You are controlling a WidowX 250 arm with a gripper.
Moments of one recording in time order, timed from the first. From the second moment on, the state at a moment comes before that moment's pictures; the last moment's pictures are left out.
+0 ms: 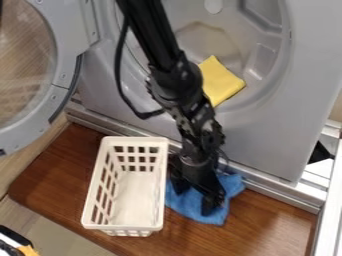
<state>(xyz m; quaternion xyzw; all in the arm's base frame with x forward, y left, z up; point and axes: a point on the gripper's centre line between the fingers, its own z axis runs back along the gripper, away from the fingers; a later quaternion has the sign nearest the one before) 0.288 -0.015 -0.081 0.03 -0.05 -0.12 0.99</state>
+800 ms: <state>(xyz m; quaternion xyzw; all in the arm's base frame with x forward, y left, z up) 0.269 0.076 -0.079 0.06 -0.04 0.03 1.00</state>
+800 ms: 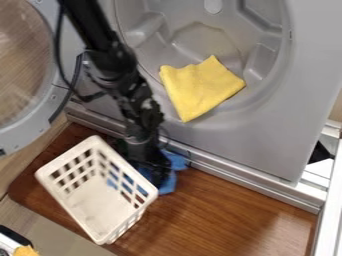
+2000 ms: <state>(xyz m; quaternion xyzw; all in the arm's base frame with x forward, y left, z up) 0.267 0.051 -0.054 0.04 -0.06 0.00 1.00</state>
